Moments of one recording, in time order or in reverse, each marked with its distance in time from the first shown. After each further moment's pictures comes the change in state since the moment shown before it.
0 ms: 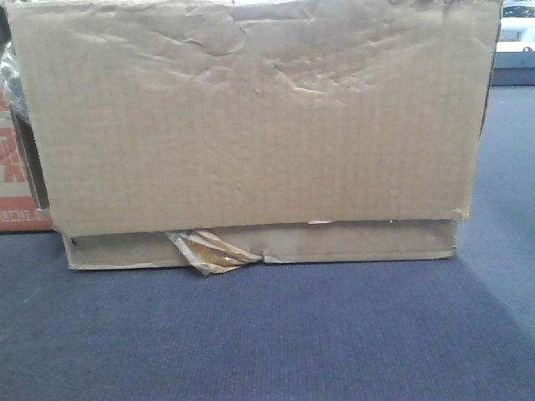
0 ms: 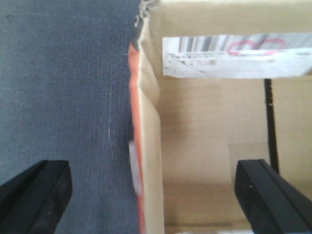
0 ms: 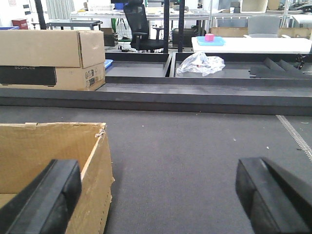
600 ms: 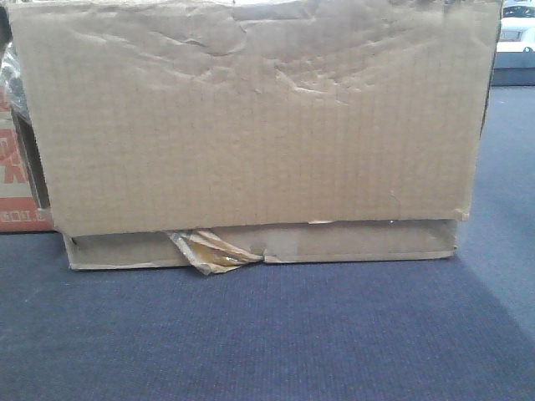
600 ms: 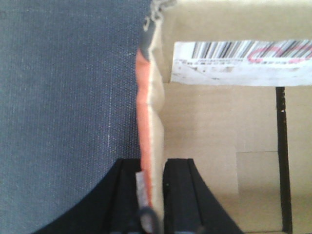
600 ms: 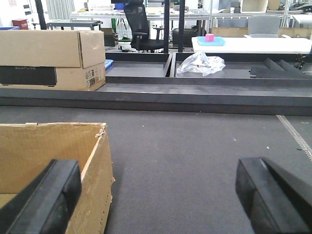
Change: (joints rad) left arm 0.000 0.030 -0.004 0.002 -0.013 -0.020; right arm 0.000 0.000 0.000 0.000 0.000 0.000
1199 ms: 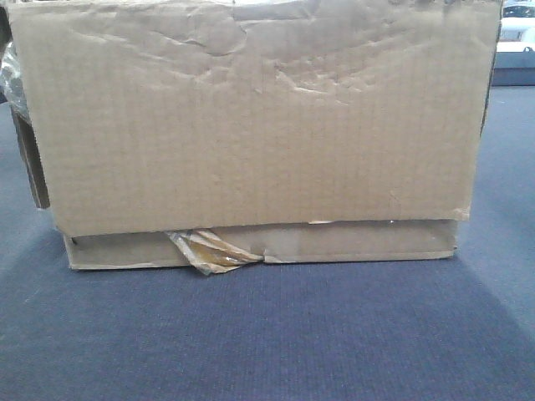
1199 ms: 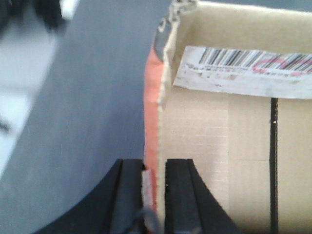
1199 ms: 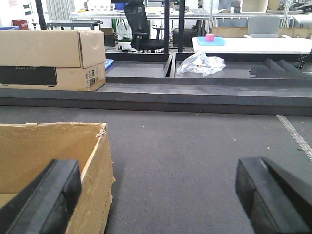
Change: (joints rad) left arm -0.006 -0.251 -0.320 0.036 0.058 -0.177; right arm 0.000 0.000 0.000 0.000 0.000 0.000
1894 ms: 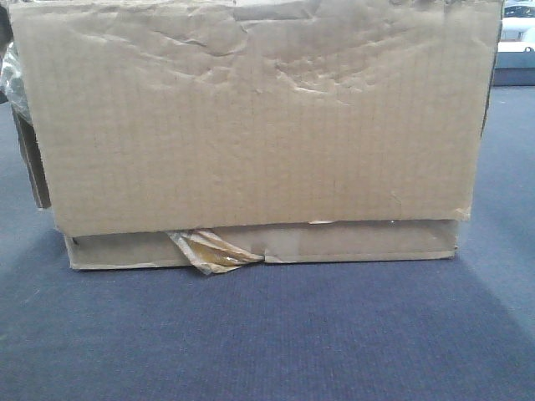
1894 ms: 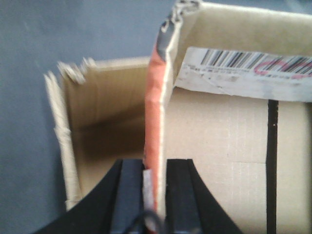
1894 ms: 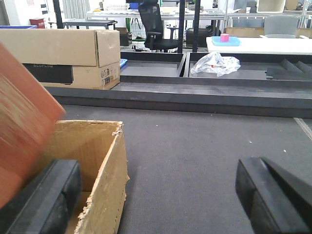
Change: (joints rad) left arm -0.609 0.118 -0.140 0.037 0.038 -0.309; right arm 0.047 0.000 0.000 0.000 0.000 0.000
